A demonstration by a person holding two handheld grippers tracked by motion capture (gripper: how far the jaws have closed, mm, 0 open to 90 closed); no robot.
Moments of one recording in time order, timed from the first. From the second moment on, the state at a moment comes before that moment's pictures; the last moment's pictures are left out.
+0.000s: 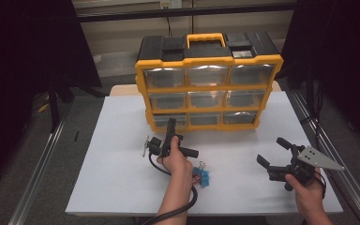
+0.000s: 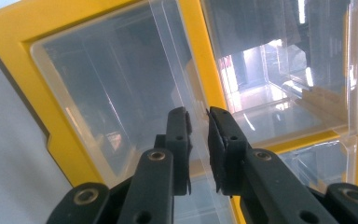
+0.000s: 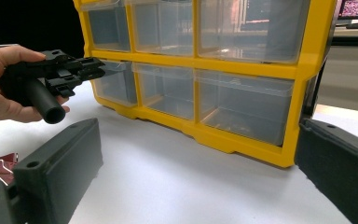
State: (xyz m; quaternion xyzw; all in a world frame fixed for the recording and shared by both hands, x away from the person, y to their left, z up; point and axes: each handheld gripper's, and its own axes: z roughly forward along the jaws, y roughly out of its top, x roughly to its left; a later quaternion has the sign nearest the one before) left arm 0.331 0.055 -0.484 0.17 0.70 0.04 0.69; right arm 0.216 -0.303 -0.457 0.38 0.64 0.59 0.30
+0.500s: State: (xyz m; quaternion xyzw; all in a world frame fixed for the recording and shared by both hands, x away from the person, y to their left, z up) left arm 0.326 0.057 -0.488 0.18 0.69 0.04 0.70; right arm 0.216 -0.303 -0.457 0.38 0.64 0.59 0.30
